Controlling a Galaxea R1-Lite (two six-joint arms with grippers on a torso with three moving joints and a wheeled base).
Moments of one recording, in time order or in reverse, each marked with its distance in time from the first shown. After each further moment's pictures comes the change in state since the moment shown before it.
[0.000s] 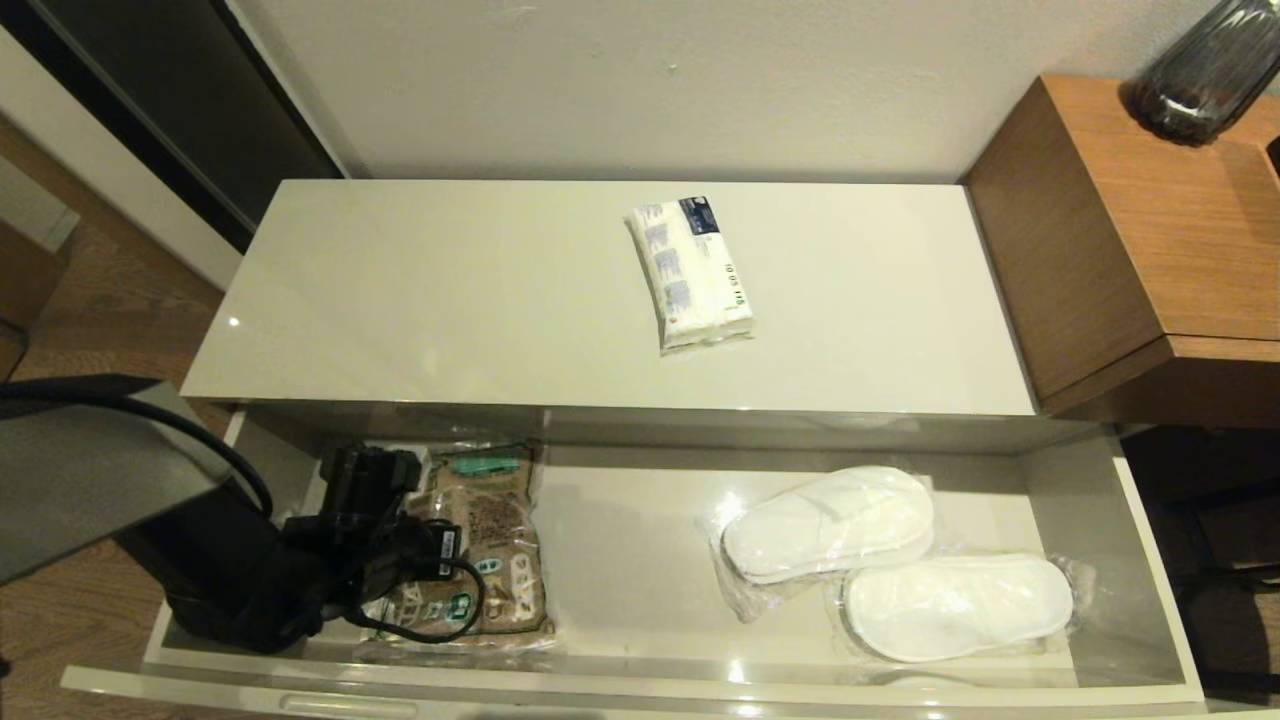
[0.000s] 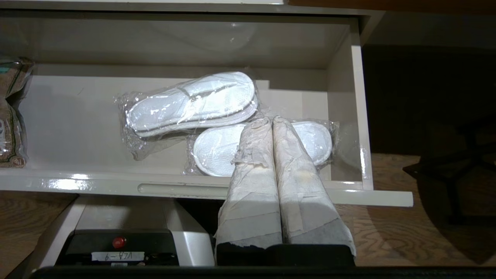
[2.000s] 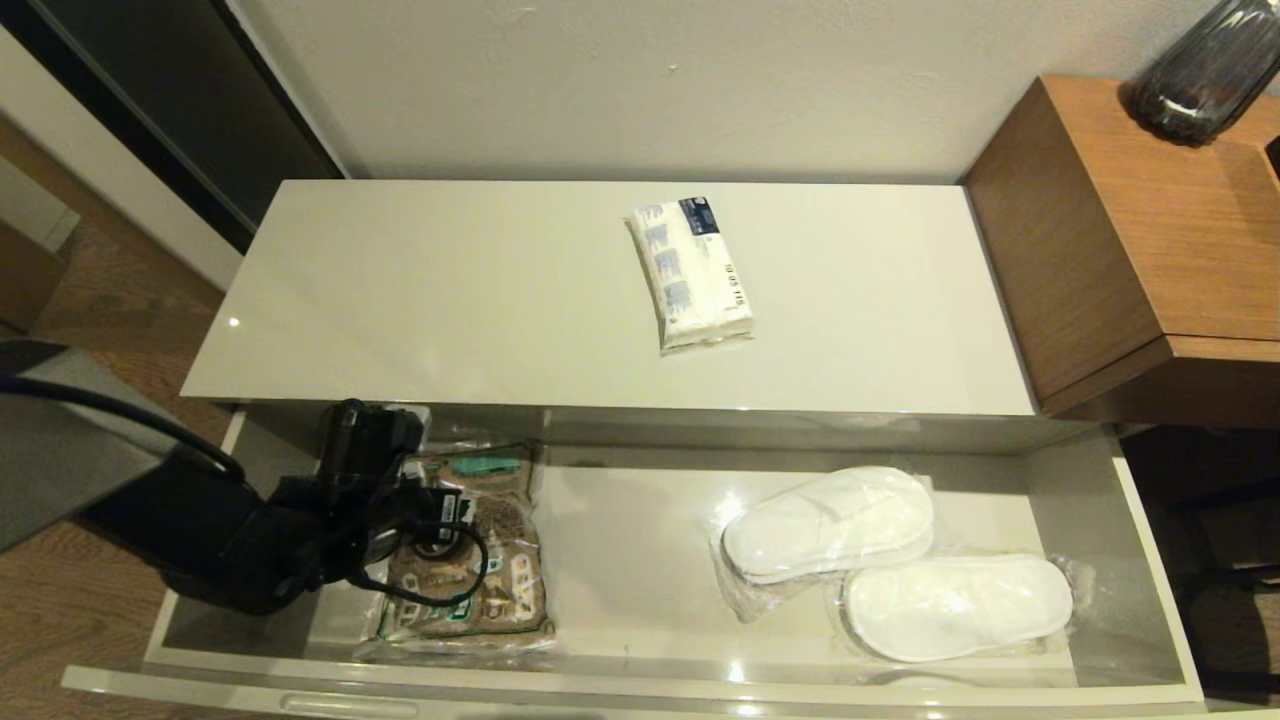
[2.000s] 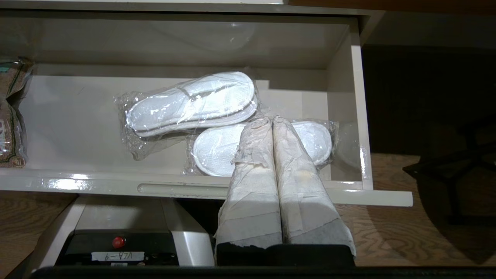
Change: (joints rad) left arm -0.039 -0.135 -0.090 0.187 0.059 0.023; right arm 0.000 0.000 0.000 0.000 0.000 0.000
